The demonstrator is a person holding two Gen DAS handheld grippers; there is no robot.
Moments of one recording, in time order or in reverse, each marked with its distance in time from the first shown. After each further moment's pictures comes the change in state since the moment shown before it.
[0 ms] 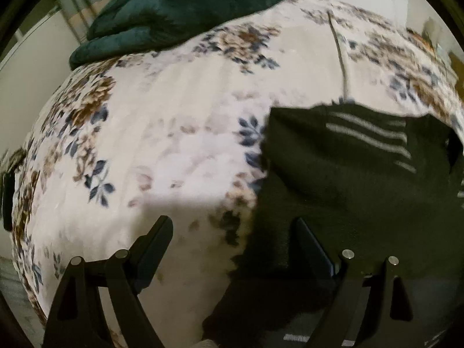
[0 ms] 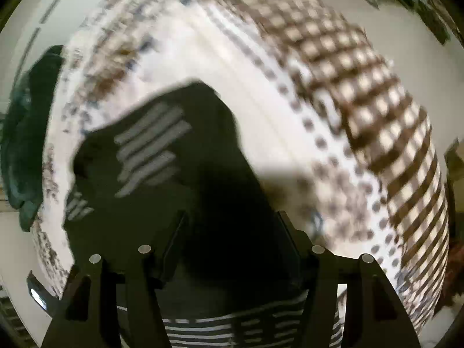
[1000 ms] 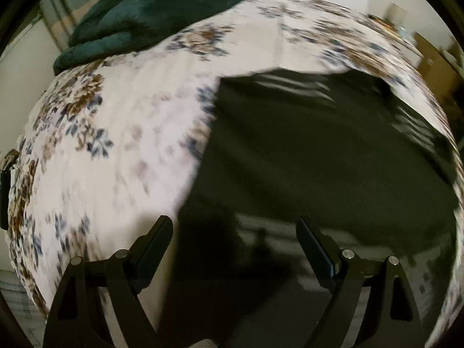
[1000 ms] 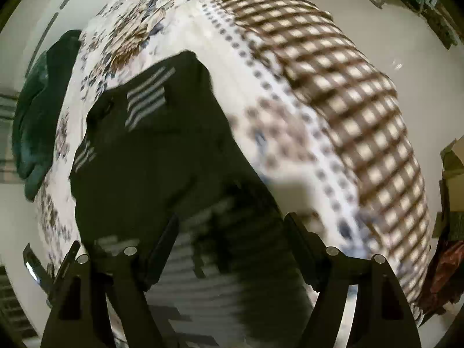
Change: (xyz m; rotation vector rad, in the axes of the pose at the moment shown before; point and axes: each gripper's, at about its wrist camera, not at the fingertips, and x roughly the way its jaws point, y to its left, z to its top) left arm -0.104 -0.027 -0.094 0.095 0.006 -0.142; right arm -0.087 -0.075 -0.096 -0.114 0.006 0.026
